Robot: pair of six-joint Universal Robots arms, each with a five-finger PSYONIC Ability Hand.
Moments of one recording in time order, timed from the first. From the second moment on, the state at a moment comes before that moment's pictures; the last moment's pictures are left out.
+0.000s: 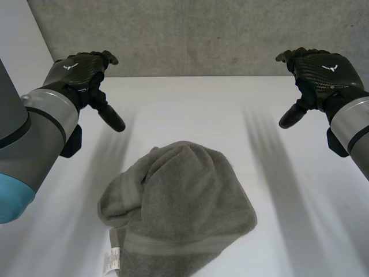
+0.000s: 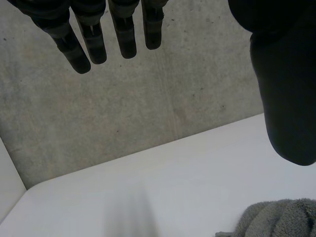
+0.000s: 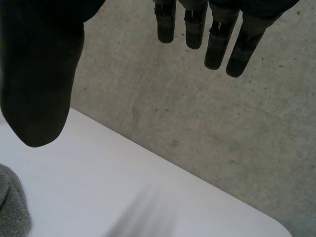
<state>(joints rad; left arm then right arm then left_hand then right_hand) 4.20 -1.77 -1.29 2.94 -1.78 3.09 1.90 -1.50 1.53 0.00 1.50 3.02 0.27 0.27 0.25 0.28 0.23 0.18 0.25 0.24 0.25 0.06</state>
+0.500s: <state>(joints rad) 4.27 -1.70 -1.58 2.91 -1.72 3.17 2.05 -1.53 1.69 0.11 1.17 2.78 0.27 0.27 0.25 0.28 0.23 0.18 0.25 0.24 0.25 0.06</state>
